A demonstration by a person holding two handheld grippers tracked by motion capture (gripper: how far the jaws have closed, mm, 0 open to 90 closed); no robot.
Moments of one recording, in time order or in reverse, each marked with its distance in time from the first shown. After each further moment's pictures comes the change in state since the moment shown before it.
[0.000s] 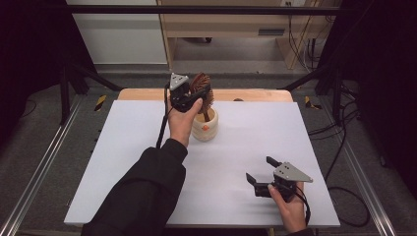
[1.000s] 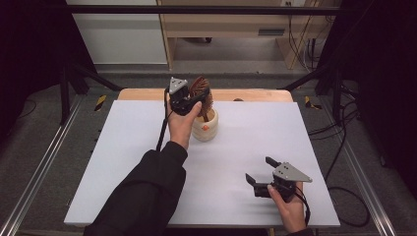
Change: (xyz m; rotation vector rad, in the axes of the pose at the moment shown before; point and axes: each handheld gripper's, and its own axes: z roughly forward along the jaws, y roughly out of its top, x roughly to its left) left arm 0.005 -0.014 0.002 0.004 0.003 -0.030; right arm 0.001 0.000 0.001 0.005 0.007 -0.003
